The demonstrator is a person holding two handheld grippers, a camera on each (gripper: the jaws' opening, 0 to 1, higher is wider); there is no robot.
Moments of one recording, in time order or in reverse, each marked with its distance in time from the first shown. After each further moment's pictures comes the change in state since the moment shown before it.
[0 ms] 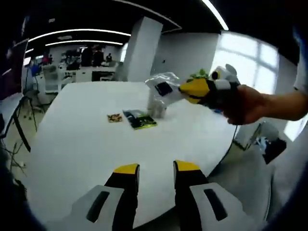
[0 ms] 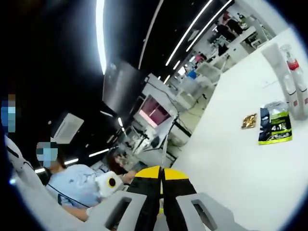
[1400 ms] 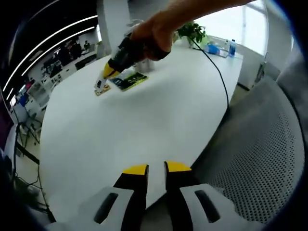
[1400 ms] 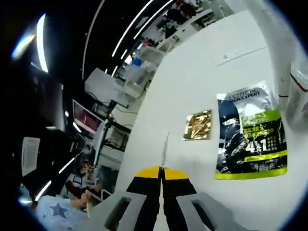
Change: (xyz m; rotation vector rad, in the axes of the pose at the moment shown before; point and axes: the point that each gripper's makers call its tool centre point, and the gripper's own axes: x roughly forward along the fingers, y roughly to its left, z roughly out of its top) left arm 0.021 -0.006 -0.079 0.245 0.323 0.014; right arm 0.088 -0.190 0.019 0.215 0.128 -0.434
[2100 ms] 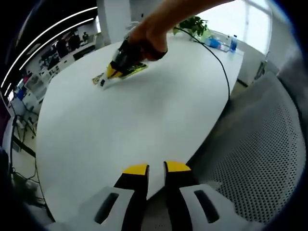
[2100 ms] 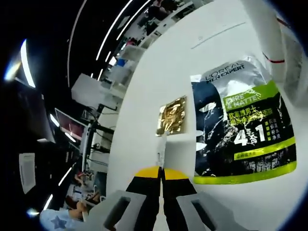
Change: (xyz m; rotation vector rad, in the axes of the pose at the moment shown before) left arm 0.002 0.001 -0.016 -0.020 0.060 -0.012; right arm 0.021 -0.042 -0.010 0.121 0.023 -0.100
